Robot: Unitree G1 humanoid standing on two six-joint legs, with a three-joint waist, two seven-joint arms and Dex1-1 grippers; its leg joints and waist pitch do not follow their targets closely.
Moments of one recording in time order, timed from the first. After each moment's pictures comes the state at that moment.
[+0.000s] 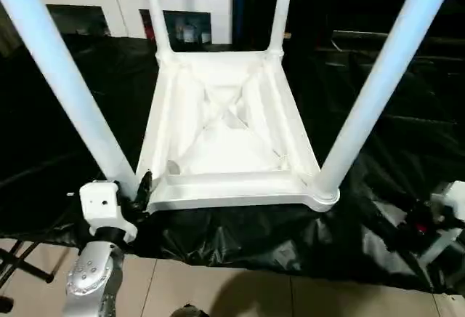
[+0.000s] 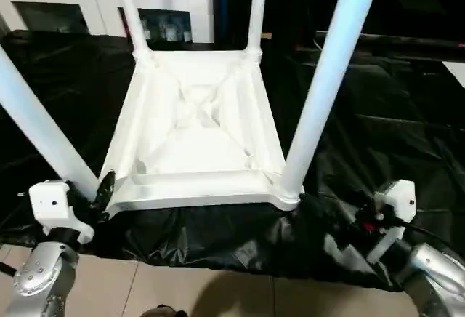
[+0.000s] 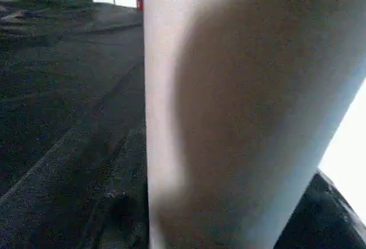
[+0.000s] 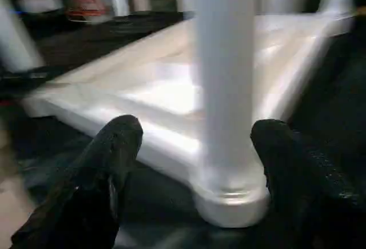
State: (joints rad) left arm 0.10 0.11 0.15 -0.01 -0.16 -0.01 -0.21; right arm 0.24 -0.54 -0.25 -0.25 0.64 0.27 0.88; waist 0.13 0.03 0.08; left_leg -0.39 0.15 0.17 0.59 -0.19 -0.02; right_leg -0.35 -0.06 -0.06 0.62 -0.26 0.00
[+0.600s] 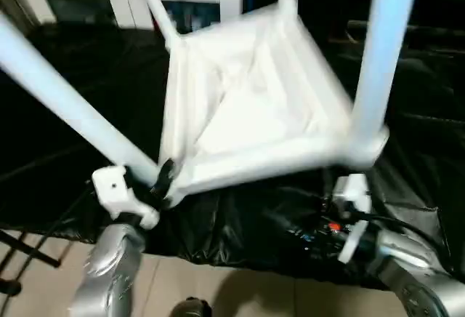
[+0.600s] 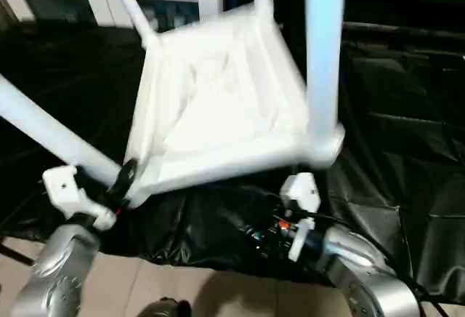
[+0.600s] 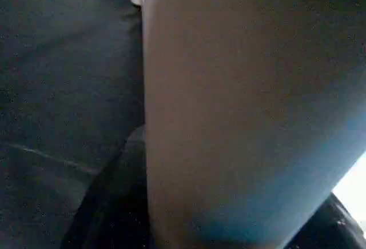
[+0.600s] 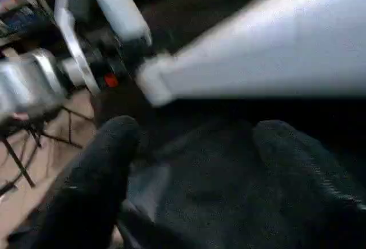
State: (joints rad) left arm 0.02 -0.04 0.14 -0.13 -0.43 0.23 -0.23; right arm 0.07 -0.43 0.10 -0.30 0.51 0.43 0.77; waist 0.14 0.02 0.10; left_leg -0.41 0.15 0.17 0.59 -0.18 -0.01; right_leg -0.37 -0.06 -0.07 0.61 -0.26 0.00
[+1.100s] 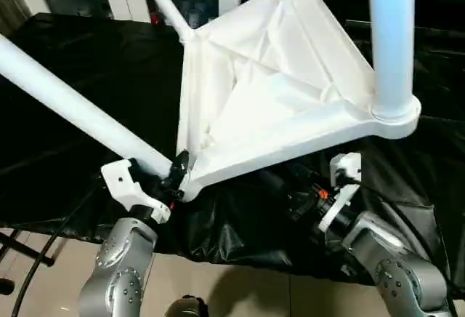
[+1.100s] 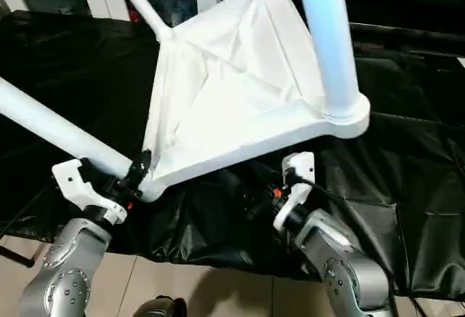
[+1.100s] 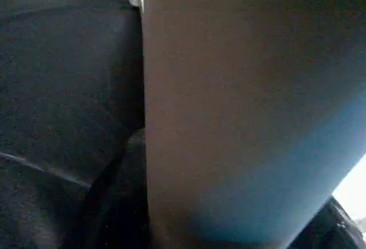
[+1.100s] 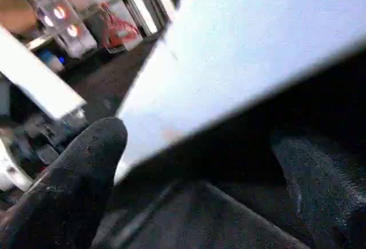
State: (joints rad) left arm 0.01 -0.05 0.13 -0.17 -0.46 0.31 -0.24; right arm -0.04 -0.20 0.00 -0.19 0.62 0.47 0.56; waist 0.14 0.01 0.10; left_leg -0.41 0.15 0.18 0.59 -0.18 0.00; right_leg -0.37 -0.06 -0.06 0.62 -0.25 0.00
